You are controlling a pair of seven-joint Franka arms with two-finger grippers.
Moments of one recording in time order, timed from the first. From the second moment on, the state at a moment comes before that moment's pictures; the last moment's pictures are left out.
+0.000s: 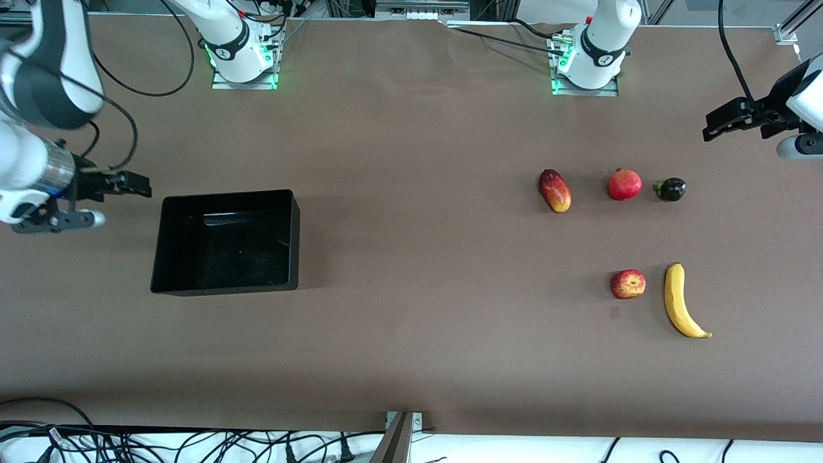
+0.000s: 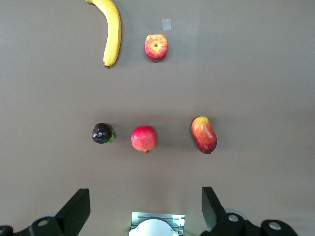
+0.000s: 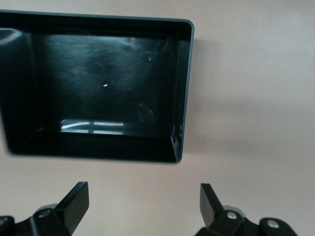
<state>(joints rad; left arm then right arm) -0.09 -0.01 0.09 -1.55 0.01 1.40 -0.06 0.16 0.19 -0.22 -1.81 0.00 1.83 -0.17</state>
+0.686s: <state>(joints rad) -0.09 0.17 0.09 -1.58 0.01 1.70 -0.11 0.14 0.22 -0.28 -2.16 0.00 2.29 -0.20</state>
